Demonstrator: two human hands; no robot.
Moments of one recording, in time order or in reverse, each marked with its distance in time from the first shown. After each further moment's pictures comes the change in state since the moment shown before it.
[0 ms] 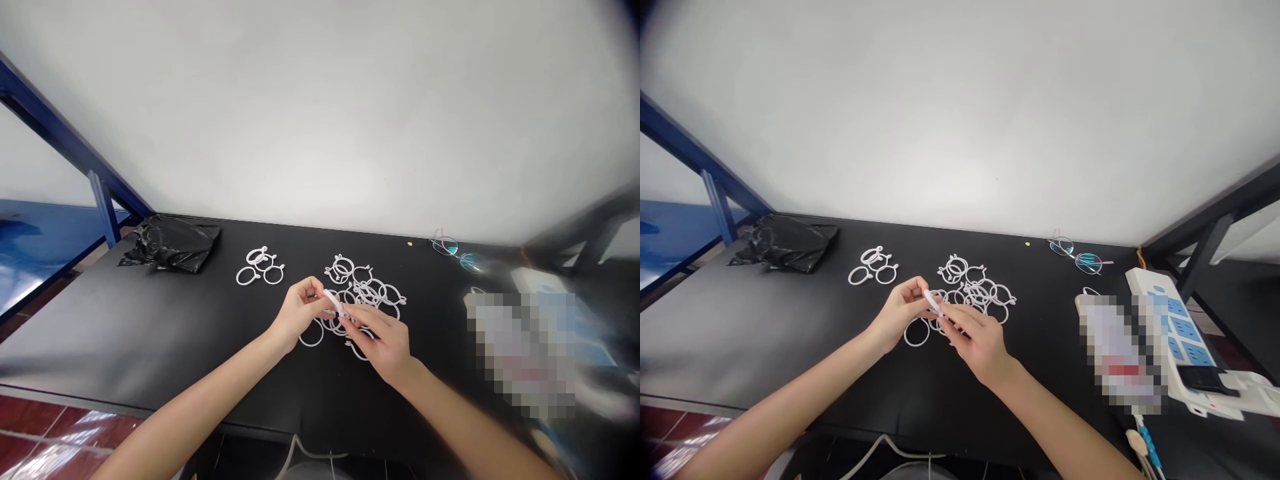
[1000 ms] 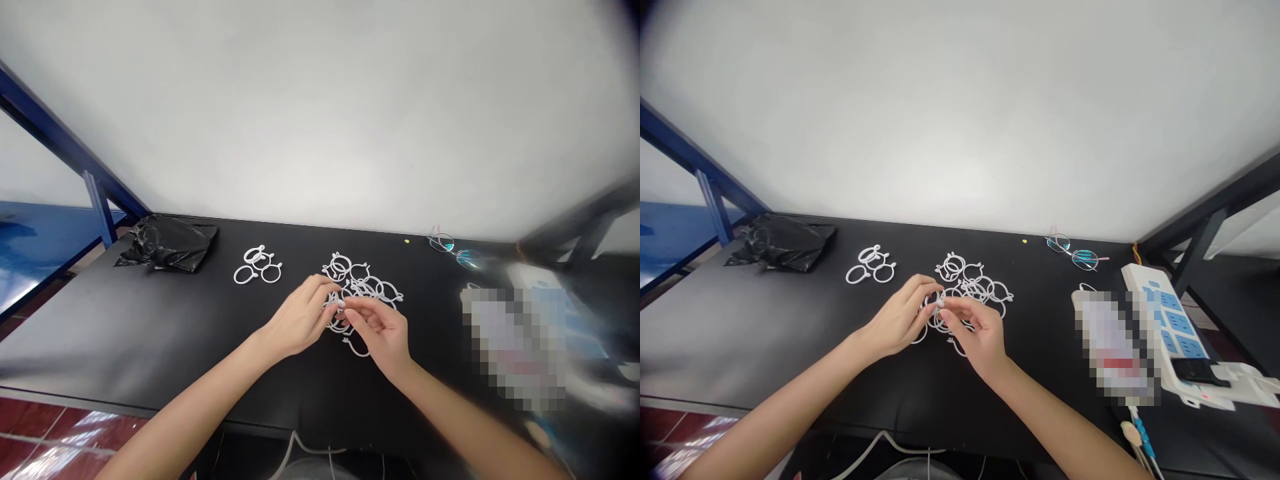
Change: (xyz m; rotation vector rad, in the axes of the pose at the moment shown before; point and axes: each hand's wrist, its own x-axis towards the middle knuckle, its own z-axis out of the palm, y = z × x) left_hand -0.008 0.010 -0.013 1.192 -0.150 0.836; right_hand 0.000 -0.010 0.000 0.392 0.009 0.424
